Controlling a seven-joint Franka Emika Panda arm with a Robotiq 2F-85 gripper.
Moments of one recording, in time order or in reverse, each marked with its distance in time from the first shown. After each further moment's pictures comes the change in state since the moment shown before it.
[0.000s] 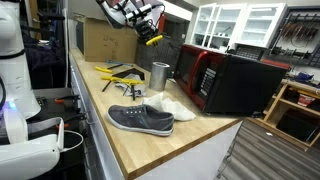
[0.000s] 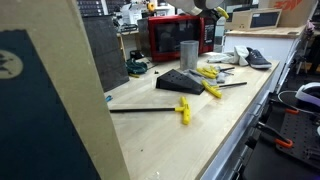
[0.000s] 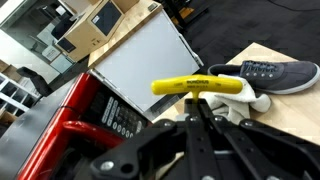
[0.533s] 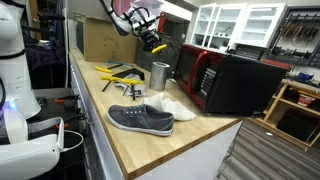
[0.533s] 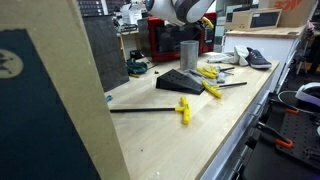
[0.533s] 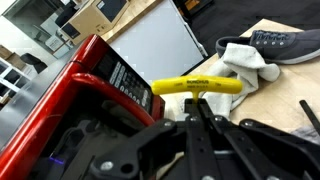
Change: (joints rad) arm 0.030 0.196 0.004 0.180 -0.014 0.000 -0.001
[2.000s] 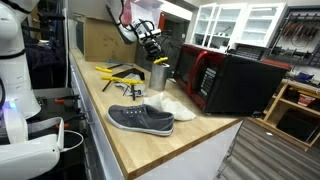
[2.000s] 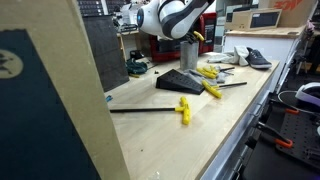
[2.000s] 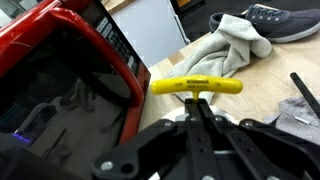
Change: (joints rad) arm 0.005 0.210 0.000 0.191 0.043 -0.011 -0.101
